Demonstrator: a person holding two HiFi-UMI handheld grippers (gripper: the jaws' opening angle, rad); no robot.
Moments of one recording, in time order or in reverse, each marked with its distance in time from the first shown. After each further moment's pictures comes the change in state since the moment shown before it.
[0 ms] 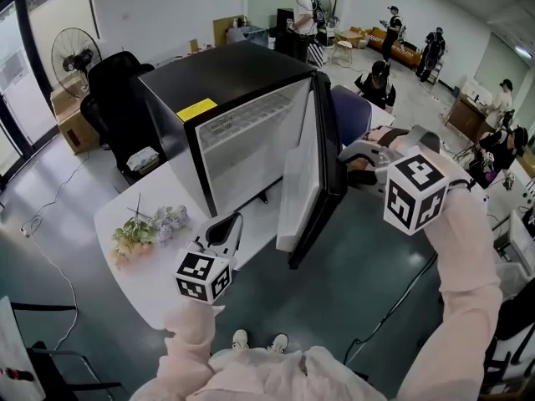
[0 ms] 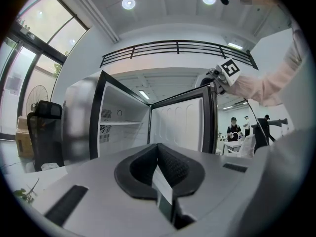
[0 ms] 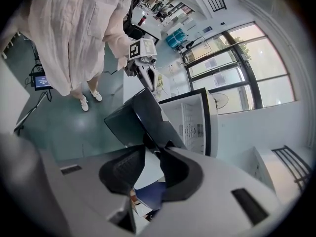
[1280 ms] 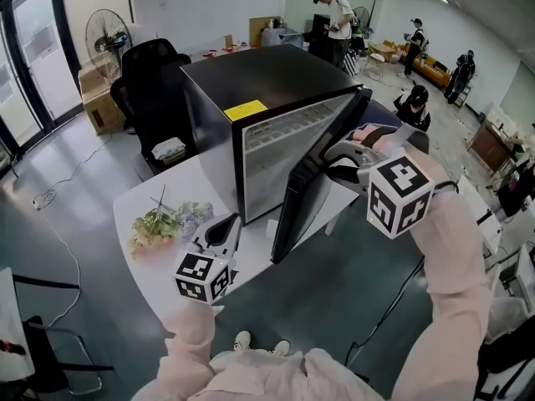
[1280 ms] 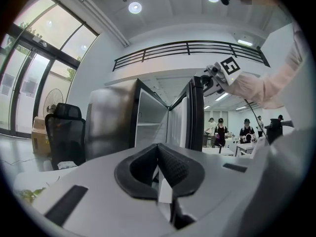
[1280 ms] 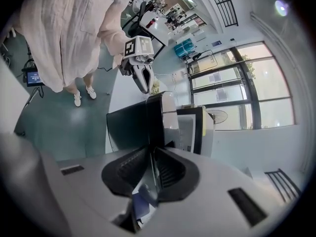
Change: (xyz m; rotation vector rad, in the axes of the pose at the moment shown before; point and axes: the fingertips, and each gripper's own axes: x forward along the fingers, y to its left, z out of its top) left arm -0.041 0.076 -0.002 -0.028 -0.020 0.144; right arm 0.060 -0.077 0.074 -0.150 -0.070 -0.058
